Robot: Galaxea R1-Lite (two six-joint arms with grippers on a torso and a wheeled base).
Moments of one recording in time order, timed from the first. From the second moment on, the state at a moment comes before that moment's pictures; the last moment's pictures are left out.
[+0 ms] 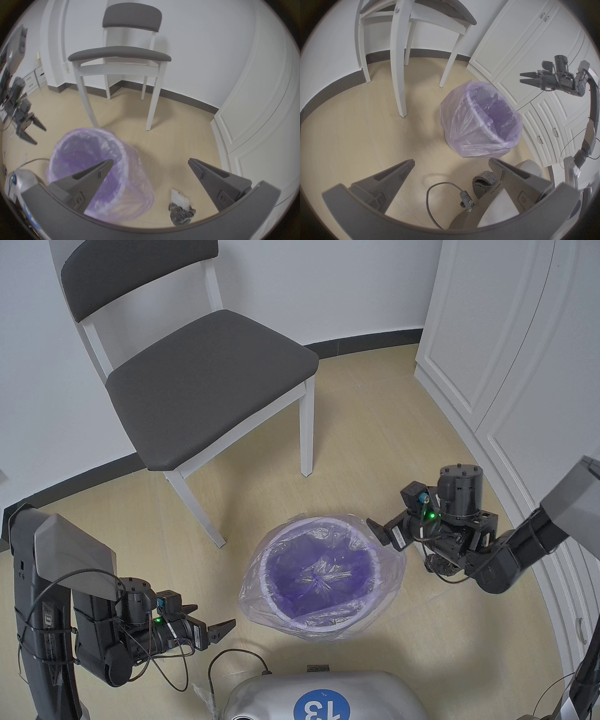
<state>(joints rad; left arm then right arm) -0.22 2.32 -0.22 -1.55 -0.32 -0.04 0.46 2.12 -0.99 -0.85 -0.15 -0.34</state>
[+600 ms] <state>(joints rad) -0.15 2.23 -0.20 -1.55 -0.30 -0.06 0.42 2.51 -1.47 -0.70 -0.14 -0.17</state>
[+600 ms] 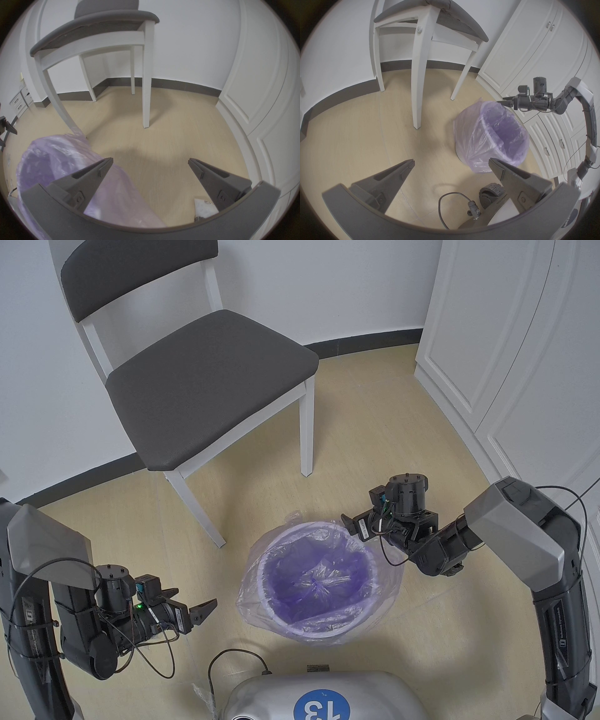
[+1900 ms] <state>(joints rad) -0.15 2.20 -0.17 -1.55 -0.30 -0.09 0.36 2.38 -0.92 -0.85 -0.12 -0.29</state>
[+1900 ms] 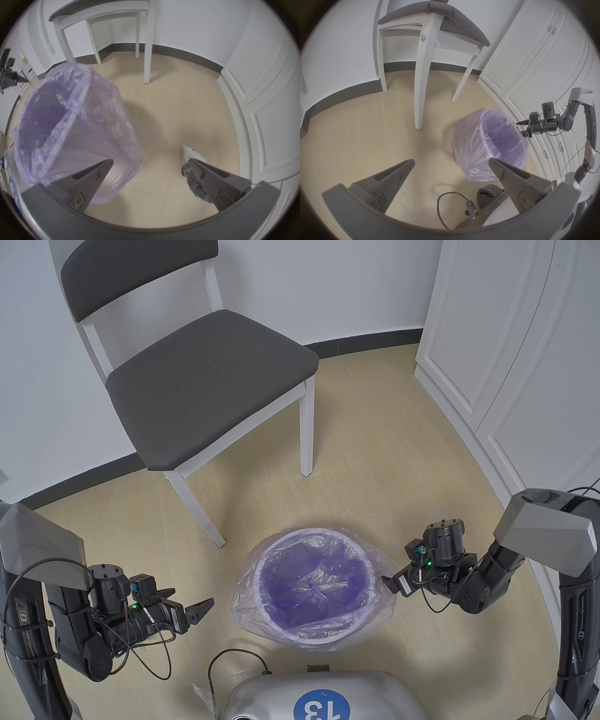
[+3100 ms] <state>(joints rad) -0.21 1.90 -0.05 -1.55 -0.26 -0.19 0.23 2.19 -0.74 -0.90 -0.21 -0.13</state>
